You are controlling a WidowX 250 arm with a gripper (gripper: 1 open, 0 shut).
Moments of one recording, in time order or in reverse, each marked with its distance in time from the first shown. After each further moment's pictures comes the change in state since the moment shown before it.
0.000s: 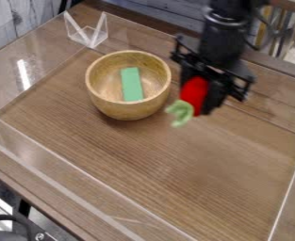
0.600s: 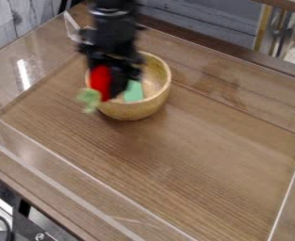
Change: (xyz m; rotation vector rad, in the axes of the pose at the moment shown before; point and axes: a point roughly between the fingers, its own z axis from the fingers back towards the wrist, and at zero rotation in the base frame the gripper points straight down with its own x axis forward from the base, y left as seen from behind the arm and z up) arm -0.051 0.115 -0.024 0.007 -0.014 0.143
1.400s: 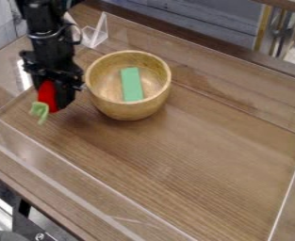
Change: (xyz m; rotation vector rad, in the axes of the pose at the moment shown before) arm -0.023 0.069 -0.050 -0.024 0.038 0.147
